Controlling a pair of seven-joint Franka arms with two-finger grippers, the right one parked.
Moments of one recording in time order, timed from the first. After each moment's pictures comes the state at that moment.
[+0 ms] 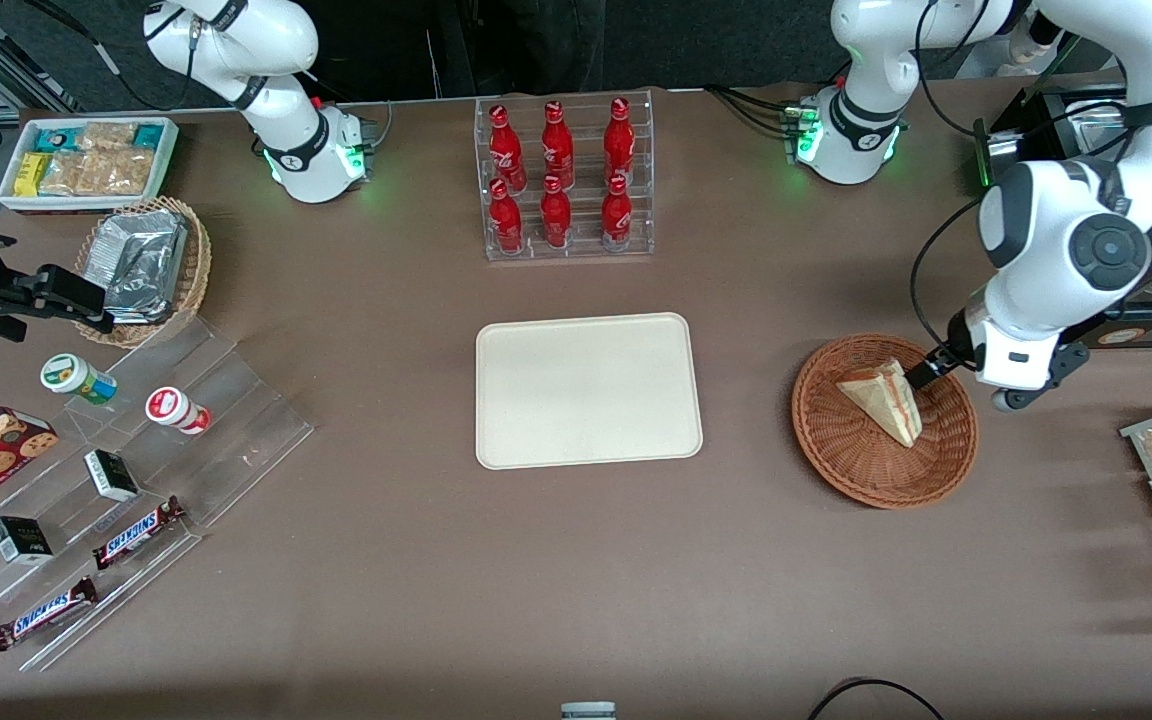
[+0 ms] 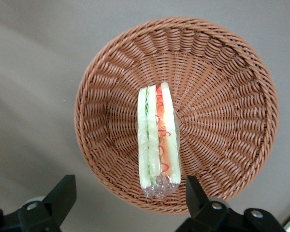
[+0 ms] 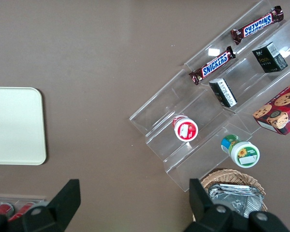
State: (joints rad) arm 0.03 0.06 -0.08 -2.23 0.05 2.22 -0.68
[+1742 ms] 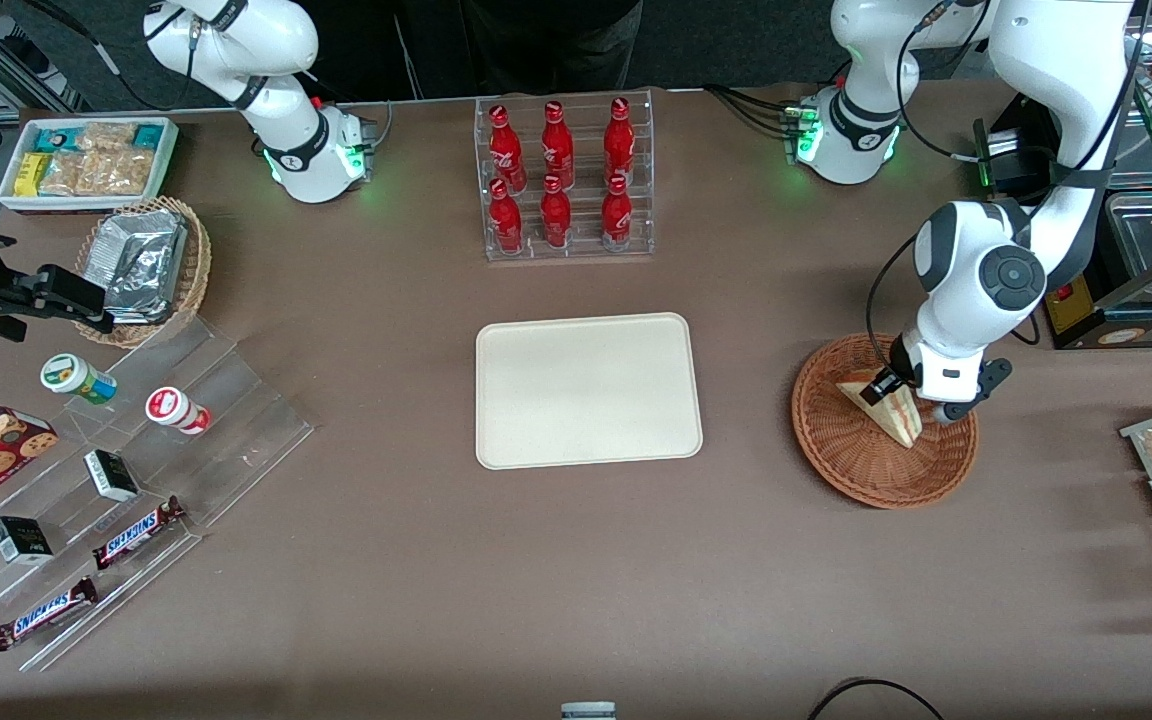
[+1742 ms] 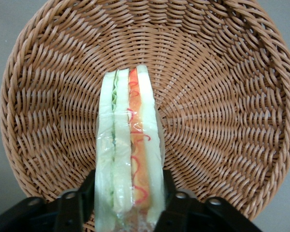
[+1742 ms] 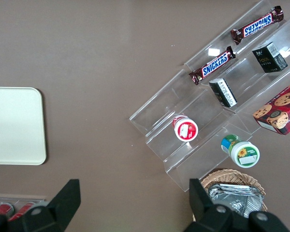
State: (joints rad) arm 0.04 0.19 -0.14 -2.33 0.05 2.52 -0.79
